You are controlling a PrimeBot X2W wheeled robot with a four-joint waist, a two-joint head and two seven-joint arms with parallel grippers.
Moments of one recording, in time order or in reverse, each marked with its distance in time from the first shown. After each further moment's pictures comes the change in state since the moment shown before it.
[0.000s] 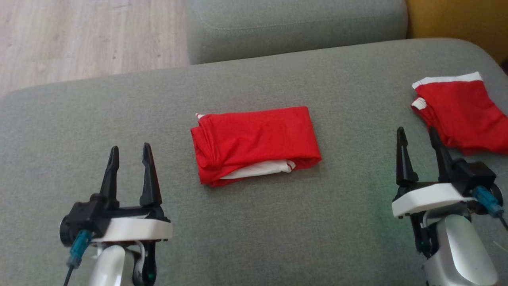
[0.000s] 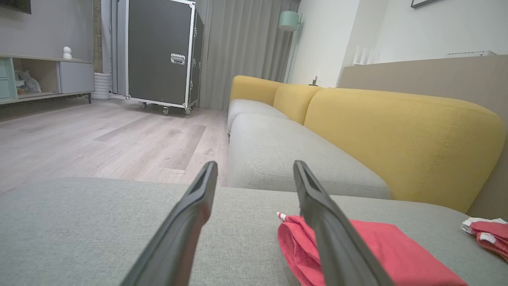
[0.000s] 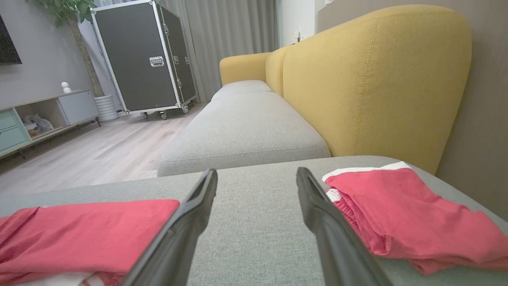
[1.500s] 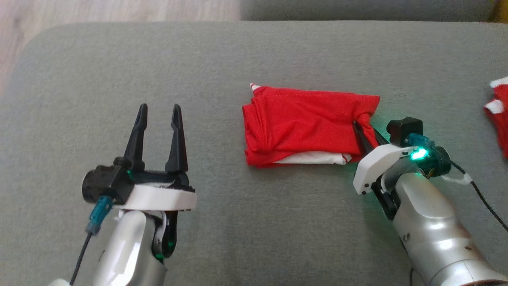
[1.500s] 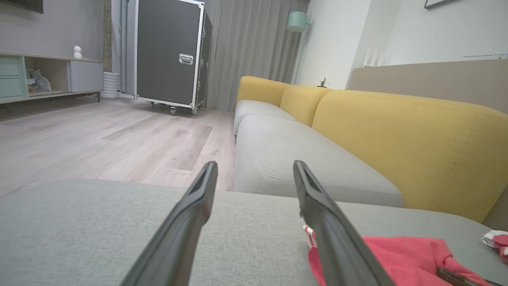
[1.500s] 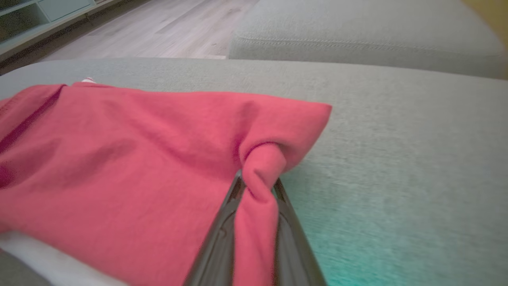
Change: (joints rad) left arm -0.150 -0.001 -0.136 -0.008 -0.040 0.004 0.000; right arm -0.411 -0.006 0.264 0.633 0.047 0.000 0.063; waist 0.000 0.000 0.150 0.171
